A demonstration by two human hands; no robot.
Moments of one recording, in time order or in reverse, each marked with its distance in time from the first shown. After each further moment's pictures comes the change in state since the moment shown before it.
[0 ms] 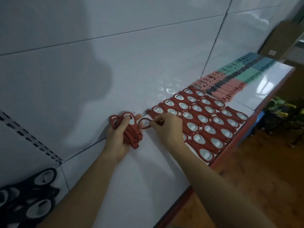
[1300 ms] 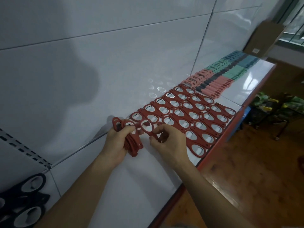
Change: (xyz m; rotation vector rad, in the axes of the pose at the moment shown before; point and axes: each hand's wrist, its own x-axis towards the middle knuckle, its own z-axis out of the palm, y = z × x) left_hand -0.008 -0.011 0.005 0.198 -0.037 -0.066; right_hand -0.062 0.007 -0.026 0.090 0.041 -0.025
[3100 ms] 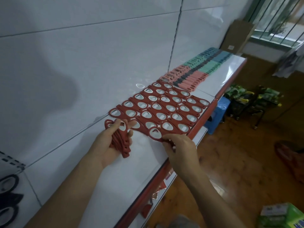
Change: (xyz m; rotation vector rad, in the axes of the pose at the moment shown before) left_hand -0.025 -0.014 0.029 -0.243 -0.233 -0.286; right_hand -0.064 0.040 -0.080 -0.339 0.009 0.066
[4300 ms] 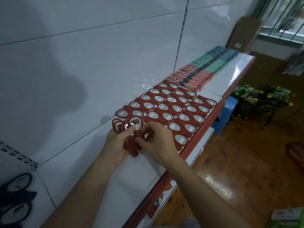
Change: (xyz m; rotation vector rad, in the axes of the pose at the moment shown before) left_hand -0.003 -0.009 -0.001 0.228 0.066 0.214; right_hand 0.038 -0.061 0.038 0.294 -0.071 -0.106
